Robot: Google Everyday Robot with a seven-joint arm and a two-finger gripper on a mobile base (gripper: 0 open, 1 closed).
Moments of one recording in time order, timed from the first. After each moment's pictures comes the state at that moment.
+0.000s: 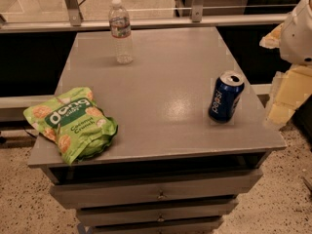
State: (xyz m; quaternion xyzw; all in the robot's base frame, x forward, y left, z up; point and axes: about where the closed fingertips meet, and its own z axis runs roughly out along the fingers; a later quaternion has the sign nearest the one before) arm 0.438 -0.216 0.979 -0.60 0.78 -0.04 0.16
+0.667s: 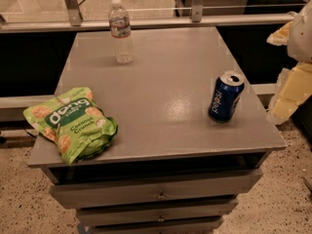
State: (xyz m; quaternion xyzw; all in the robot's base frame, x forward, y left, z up) arm 0.452 -0.231 0.977 -0.59 0.79 -0.04 0.19
